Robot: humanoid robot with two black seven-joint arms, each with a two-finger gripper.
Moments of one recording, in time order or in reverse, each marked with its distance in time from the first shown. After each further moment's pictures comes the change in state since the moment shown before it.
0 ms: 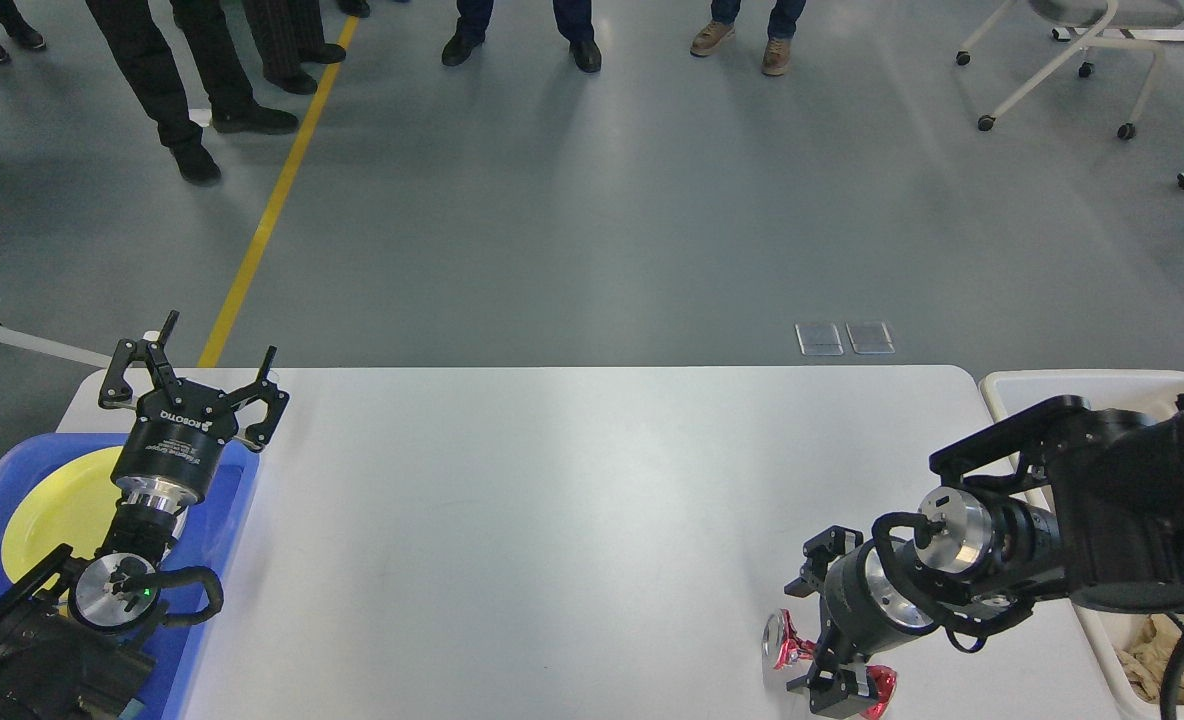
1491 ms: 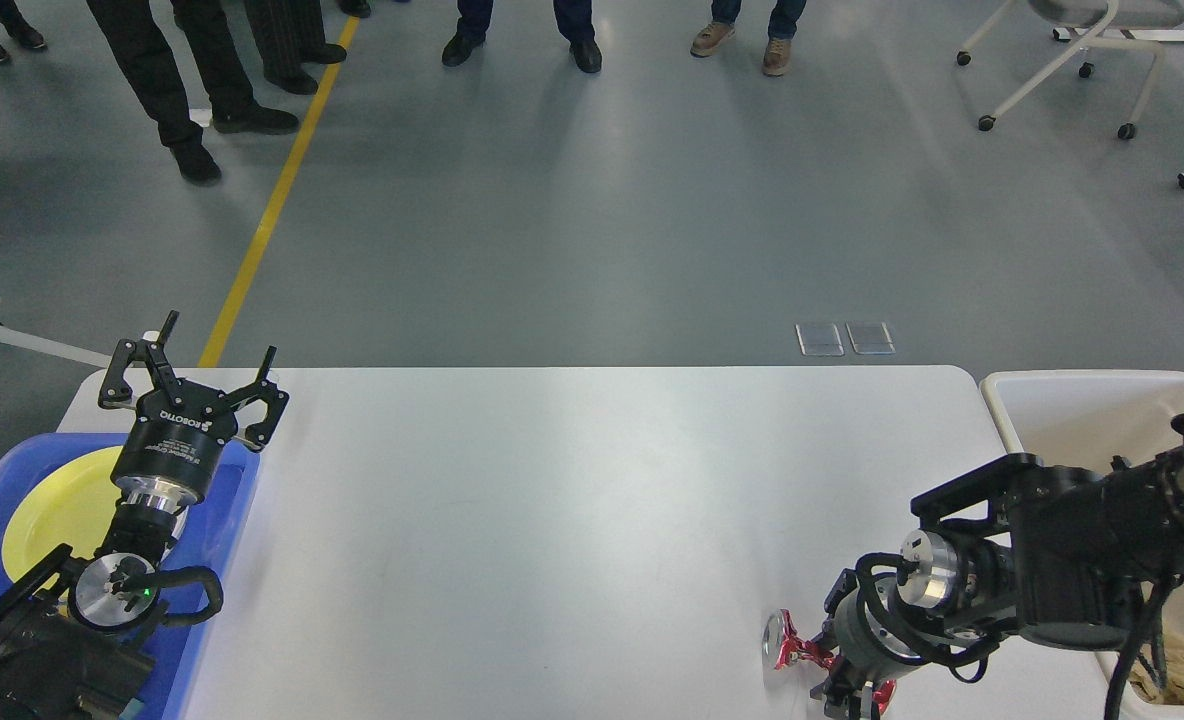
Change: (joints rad) left arm 0.000 0.000 0.000 0.000 0.000 0.000 0.000; right arm -0.186 0.073 0.001 -0.208 0.006 -0.070 -0.005
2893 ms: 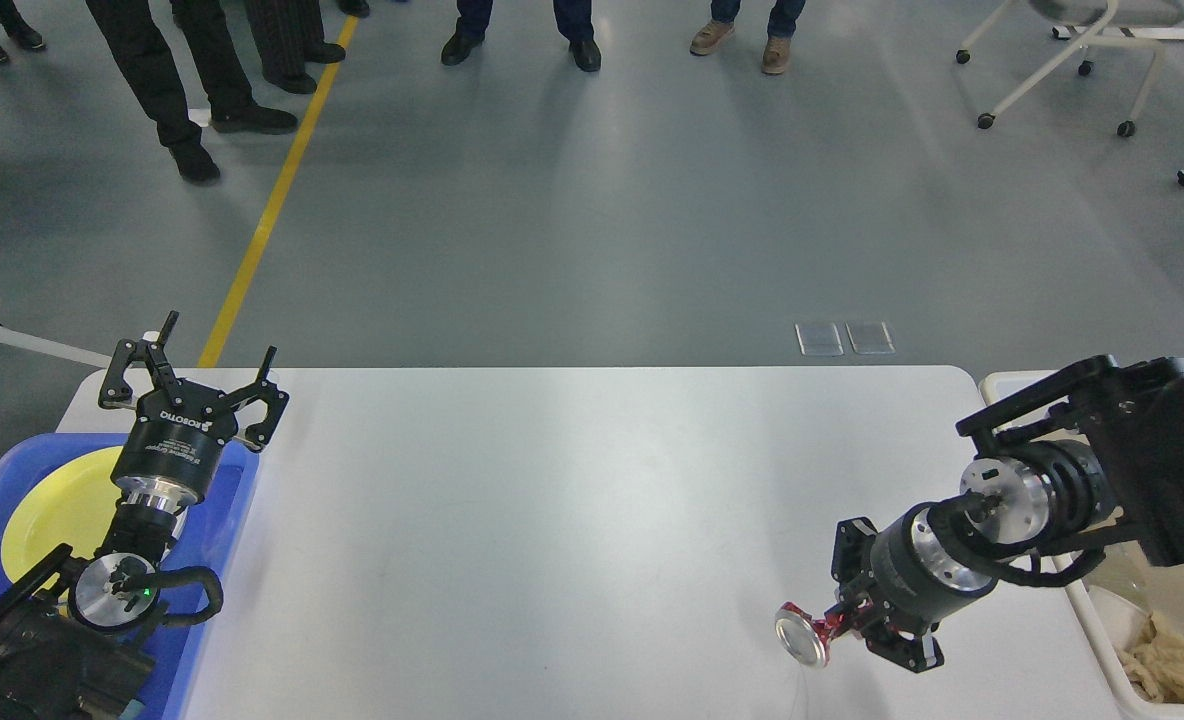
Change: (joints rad) left arm 0.000 0.000 0.001 0.000 0.001 0.000 0.000; right arm 0.401 -0.082 -0.183 0.256 -0.378 0.270 -0.121
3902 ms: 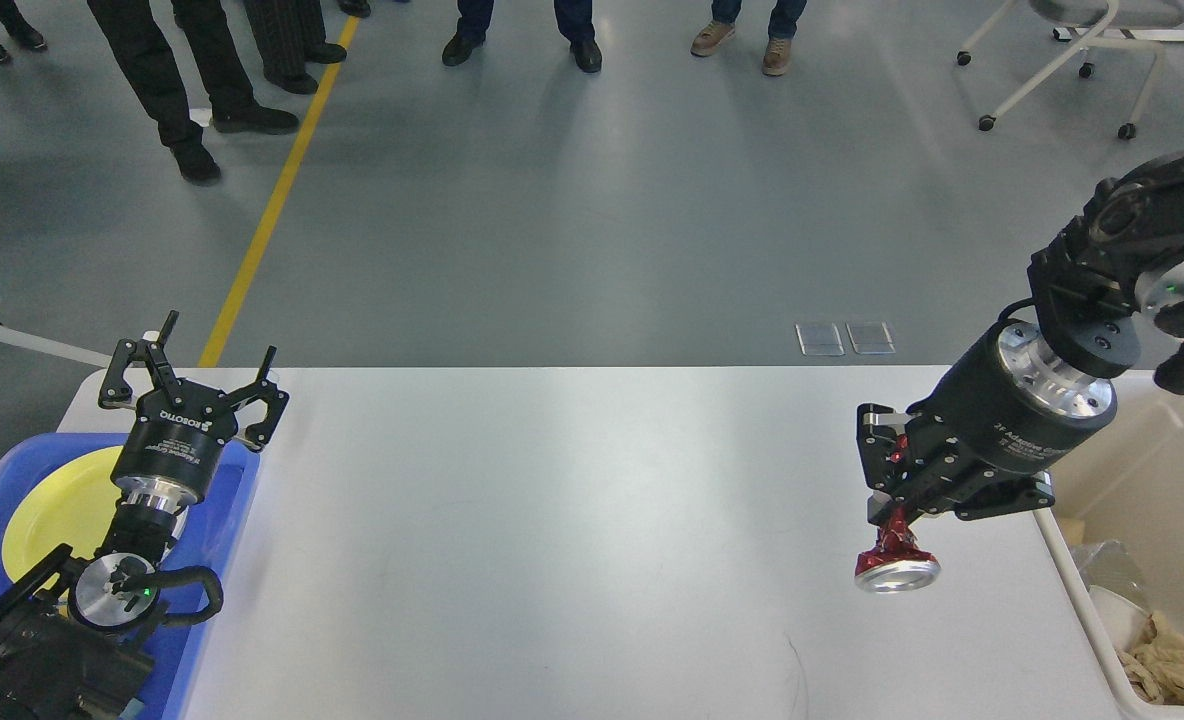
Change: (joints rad) left arm 0.000 0.000 -0.001 0.000 0.000 -0.001 0.000; right arm 0.624 -0.055 -0.134 0.151 -0.734 0.559 0.016
